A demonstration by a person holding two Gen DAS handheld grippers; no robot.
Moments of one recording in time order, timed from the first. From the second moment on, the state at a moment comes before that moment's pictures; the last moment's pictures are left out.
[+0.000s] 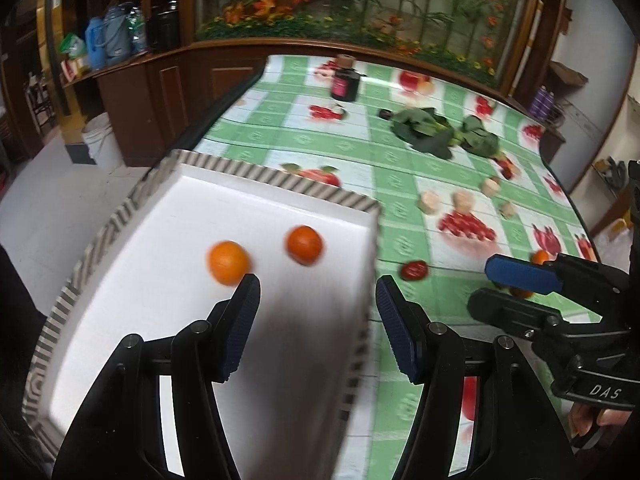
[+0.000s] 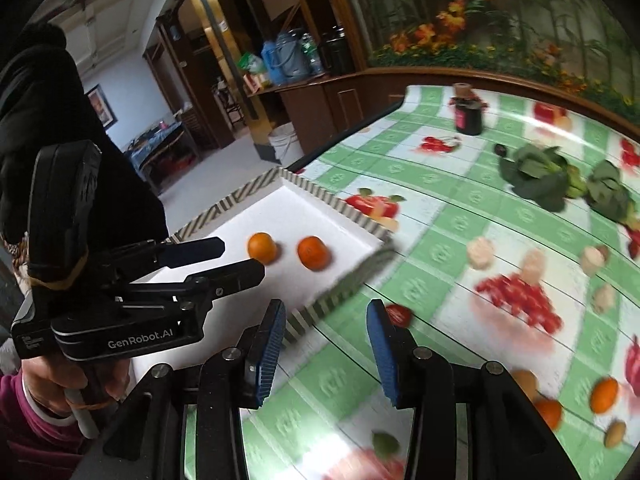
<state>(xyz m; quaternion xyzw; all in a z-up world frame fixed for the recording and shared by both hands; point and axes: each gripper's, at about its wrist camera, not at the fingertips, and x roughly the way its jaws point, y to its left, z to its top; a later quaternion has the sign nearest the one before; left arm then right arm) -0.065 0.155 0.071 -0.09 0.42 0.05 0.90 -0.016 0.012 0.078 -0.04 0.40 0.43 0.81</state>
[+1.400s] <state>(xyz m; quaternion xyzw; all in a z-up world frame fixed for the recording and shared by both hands) 0.011 0.065 0.017 0.02 0.50 -0.05 0.87 0.022 -0.110 0.013 -0.07 0.44 0.31 0.84</state>
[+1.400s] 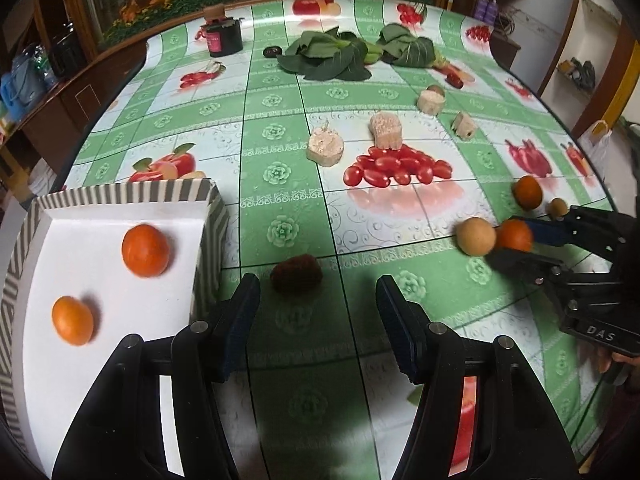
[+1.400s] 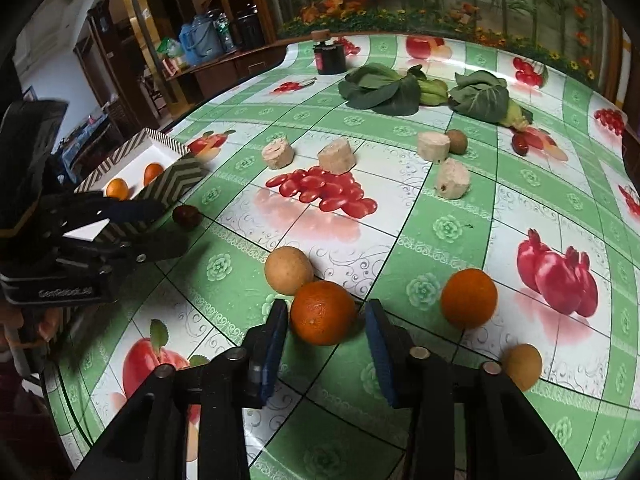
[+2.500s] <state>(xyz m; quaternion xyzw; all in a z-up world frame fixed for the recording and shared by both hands) -0.068 0.113 0.071 0.00 0.41 -0.01 0.91 -0.018 -0.098 0.050 -0.01 0.41 0.35 0.84</state>
